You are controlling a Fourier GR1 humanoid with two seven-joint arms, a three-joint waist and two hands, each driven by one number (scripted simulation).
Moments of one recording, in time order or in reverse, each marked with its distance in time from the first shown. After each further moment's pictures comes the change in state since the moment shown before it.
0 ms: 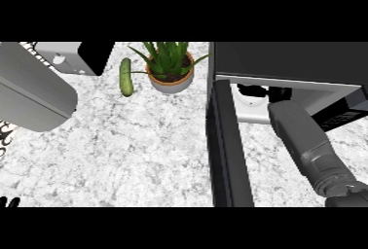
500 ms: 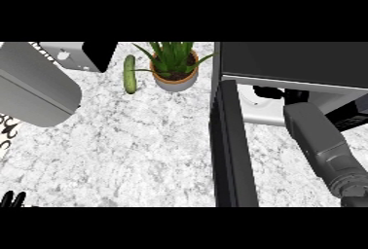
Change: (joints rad) left arm -0.042 0.000 0.001 0.040 0.002 -0.015 0.005; right arm 0.012 -0.076 -0.020 0.055 0.003 -0.013 0.016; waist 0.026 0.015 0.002
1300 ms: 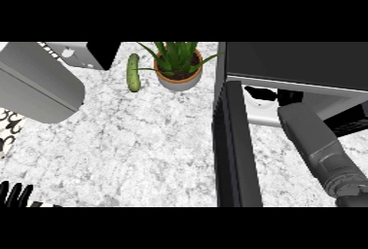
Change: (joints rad) left arm -0.057 0.003 0.002 0.053 -0.008 -0.007 0.017; right arm -0.012 0.023 0.048 0.019 0.067 -0.062 0.014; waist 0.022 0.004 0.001
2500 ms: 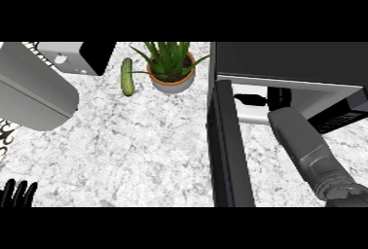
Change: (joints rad) left arm -0.027 -0.028 -0.001 0.042 -0.035 0.001 -0.025; right arm 0.017 0.053 -0.010 -0.007 0.006 0.049 -0.039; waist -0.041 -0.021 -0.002
